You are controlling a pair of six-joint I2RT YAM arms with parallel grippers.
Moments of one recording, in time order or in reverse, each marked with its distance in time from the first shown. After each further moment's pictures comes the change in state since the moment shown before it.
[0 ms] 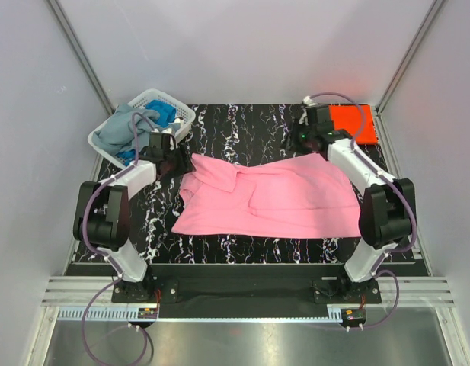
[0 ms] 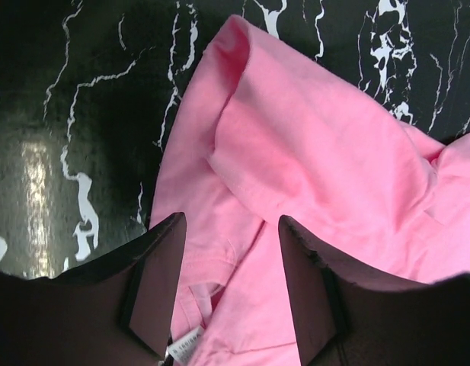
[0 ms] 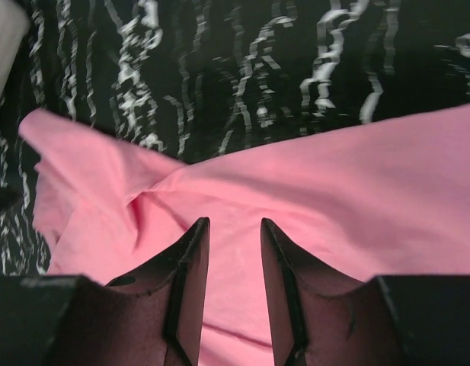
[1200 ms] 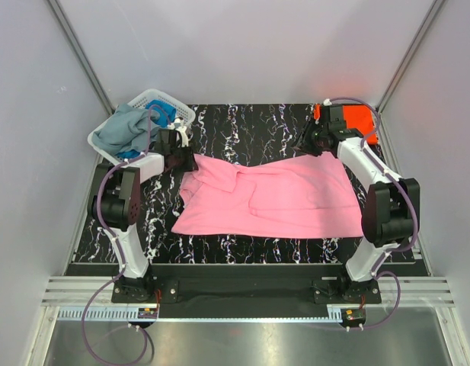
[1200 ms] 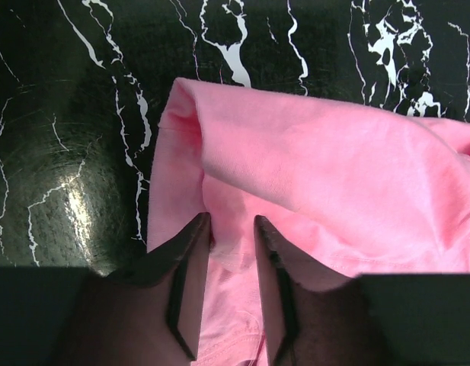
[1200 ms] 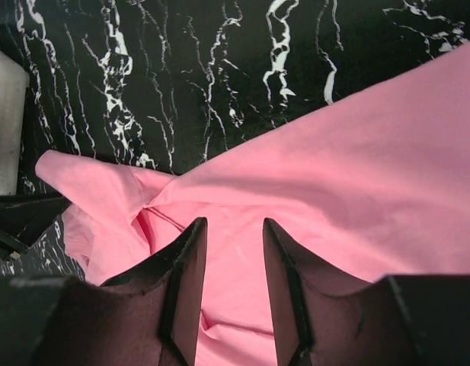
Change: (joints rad) left arm 0.000 0.223 0.132 0.071 0.117 0.240; right arm -0.122 -0.003 -0.006 -0.049 -0.007 0.153
